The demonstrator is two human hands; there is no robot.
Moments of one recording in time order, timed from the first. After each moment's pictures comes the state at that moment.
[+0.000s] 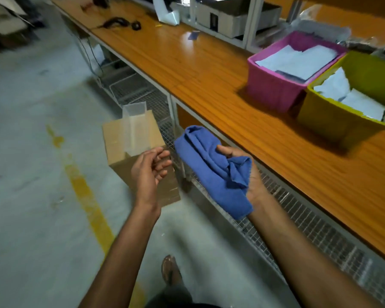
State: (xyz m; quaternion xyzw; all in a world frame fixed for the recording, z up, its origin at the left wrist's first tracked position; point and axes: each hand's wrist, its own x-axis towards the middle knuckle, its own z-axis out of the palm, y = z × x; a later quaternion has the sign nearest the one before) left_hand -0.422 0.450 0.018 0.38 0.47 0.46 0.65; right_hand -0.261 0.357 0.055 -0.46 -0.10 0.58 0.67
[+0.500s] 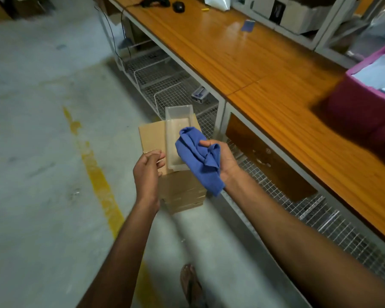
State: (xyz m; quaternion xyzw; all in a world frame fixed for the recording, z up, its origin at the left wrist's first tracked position) left_hand -0.523 0.677 -0.045 0.37 0.60 0.42 0.58; right_hand -0.349 0.657 -0.048 -0.48 -0.05 0.68 0.56
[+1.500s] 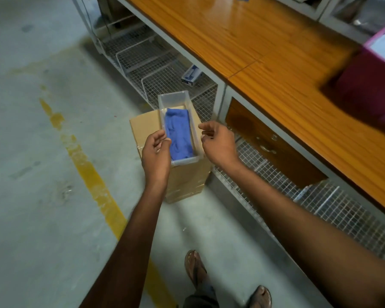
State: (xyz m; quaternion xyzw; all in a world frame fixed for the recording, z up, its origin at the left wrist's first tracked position) left_hand -0.500 0.740 -0.089 0.48 0.58 0.41 0.51; right_hand -0.353 0.697 -0.072 -0.79 -0.38 0.26 0.40
